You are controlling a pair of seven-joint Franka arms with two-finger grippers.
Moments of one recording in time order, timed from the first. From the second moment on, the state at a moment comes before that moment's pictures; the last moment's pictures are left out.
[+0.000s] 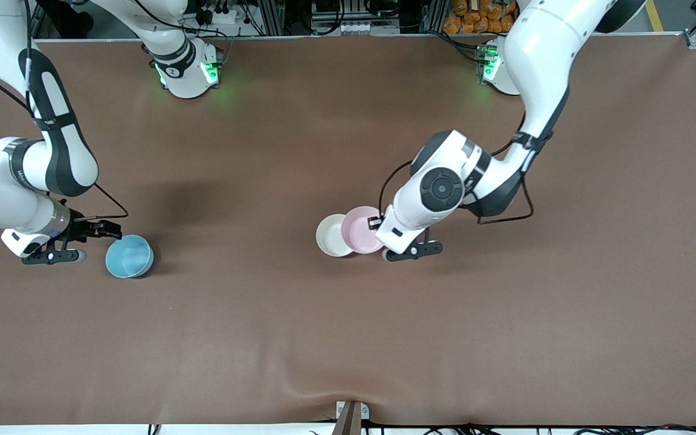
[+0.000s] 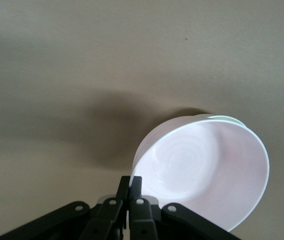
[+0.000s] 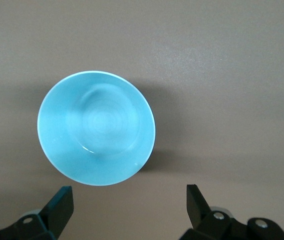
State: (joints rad) left arm -0.34 0.68 -0.35 -1.48 -0.03 2.12 -0.79; right arm -0.22 0.36 0.02 -2.03 -0.03 2.32 -0.25
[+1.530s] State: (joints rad) left arm -0.41 0.76 -0.35 -1.40 -0.03 2.23 -0.91; right arm -0.26 0.53 0.03 -1.95 0.06 2.40 -0.25
